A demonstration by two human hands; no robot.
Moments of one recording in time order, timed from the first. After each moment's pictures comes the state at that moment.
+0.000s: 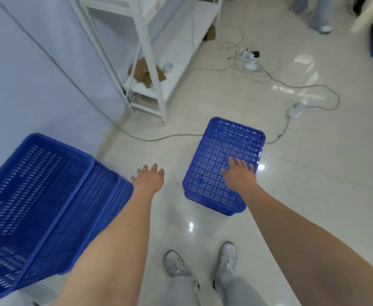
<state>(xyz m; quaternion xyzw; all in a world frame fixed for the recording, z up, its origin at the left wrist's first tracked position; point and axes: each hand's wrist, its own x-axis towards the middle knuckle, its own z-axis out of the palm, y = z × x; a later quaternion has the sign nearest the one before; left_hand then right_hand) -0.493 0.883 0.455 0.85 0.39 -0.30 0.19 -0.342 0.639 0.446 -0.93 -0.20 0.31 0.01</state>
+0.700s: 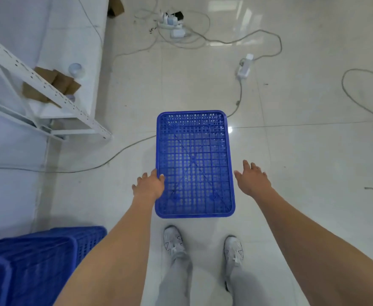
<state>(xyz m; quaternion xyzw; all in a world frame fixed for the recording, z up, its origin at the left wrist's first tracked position) -0.251 0.844 0.291 0.88 0.24 -0.37 0.16 -0.210 0.534 0.294 -0.93 0.08 0.35 0.07</state>
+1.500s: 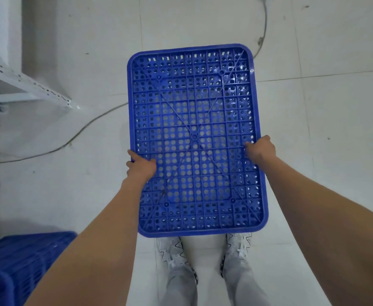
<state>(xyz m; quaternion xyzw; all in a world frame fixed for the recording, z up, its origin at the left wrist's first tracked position) -0.164 0.867 -0.071 0.80 0.40 -0.39 0.21 -0.105 0.544 -0.055 -0.84 0.35 0.33 0.25</state>
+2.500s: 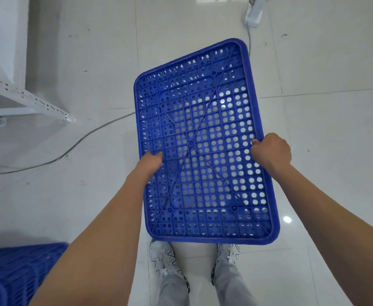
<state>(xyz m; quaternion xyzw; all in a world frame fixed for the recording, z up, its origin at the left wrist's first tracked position) -0.121 0.826 0.017 0.75 0.38 -0.38 0.39 -0.095 0.528 0.067 -0.93 0.26 0.20 0.17</state>
